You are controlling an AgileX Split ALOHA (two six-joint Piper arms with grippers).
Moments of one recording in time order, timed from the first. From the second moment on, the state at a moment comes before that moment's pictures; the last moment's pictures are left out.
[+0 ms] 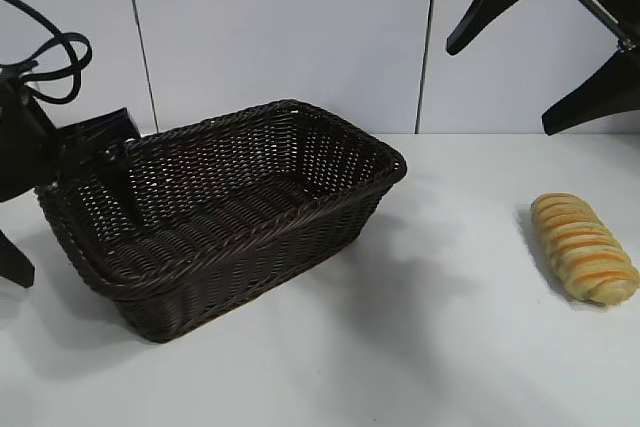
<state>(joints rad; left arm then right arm) -0.26 1.79 -0.98 -0.40 0.62 -0.32 0.05 1.53 -1.14 0.67 0.91 -0.12</state>
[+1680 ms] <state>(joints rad) -0.25 1.88 -1.32 -0.52 0.97 0.19 0.05 1.53 -1.14 0.68 0.92 -0.14</state>
